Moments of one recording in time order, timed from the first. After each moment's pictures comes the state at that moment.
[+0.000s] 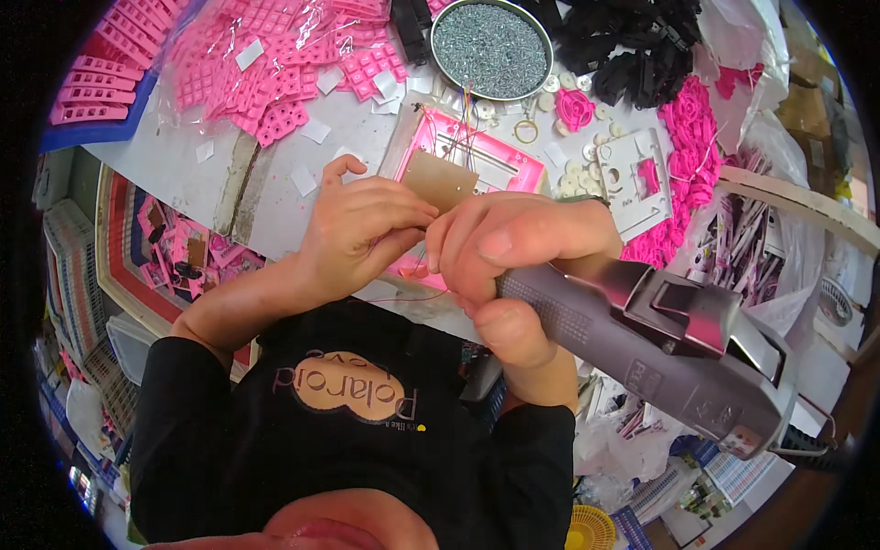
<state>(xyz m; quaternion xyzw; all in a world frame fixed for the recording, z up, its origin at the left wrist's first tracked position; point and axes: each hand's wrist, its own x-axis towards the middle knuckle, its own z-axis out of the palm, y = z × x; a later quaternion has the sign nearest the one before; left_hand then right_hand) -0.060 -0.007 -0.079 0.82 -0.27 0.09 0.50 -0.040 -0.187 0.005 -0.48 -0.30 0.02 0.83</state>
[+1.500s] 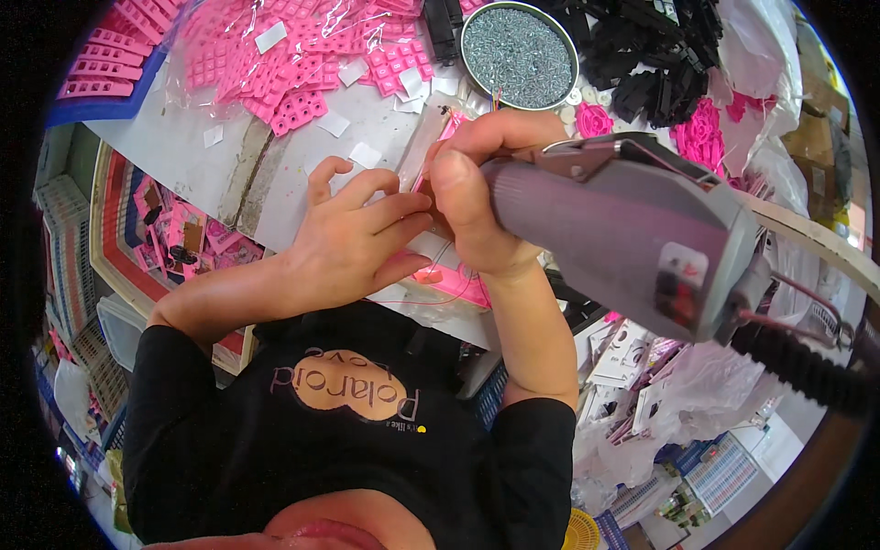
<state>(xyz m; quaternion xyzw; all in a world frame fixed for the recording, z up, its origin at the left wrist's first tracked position) -0.072 0.013 -0.072 0.90 -0.31 0.07 0.30 -0.009 -0.157 -0.035 -0.67 -0.22 -0.08 0.70</state>
